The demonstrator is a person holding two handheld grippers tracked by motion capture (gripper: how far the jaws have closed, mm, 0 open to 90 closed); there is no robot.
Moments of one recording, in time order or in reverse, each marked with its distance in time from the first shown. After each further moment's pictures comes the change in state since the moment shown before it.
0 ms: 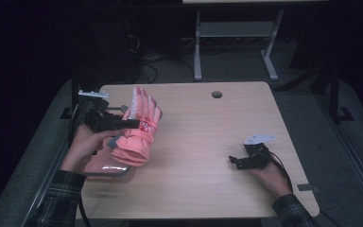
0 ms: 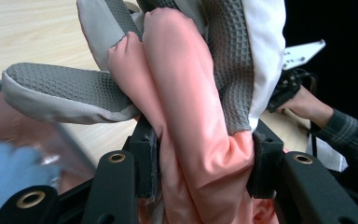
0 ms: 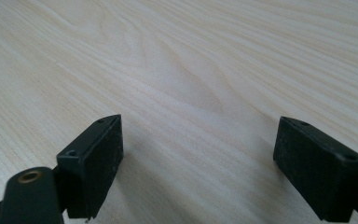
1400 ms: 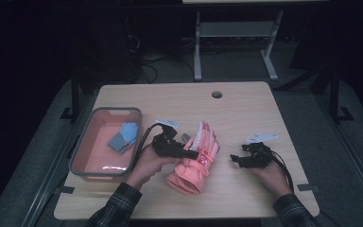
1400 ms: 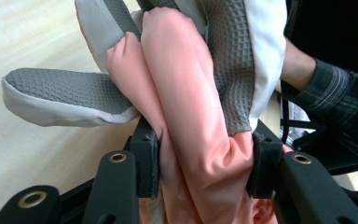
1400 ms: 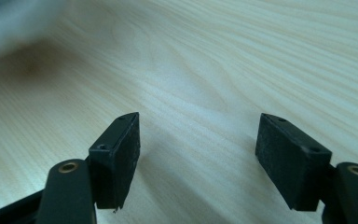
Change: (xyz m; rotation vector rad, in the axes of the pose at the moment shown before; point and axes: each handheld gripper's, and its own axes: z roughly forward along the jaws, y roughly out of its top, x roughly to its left) left arm -0.074 -0.034 0.172 0.169 -0.243 0.102; right arm -0.004 0.002 -0.005 0.003 0.051 0.031
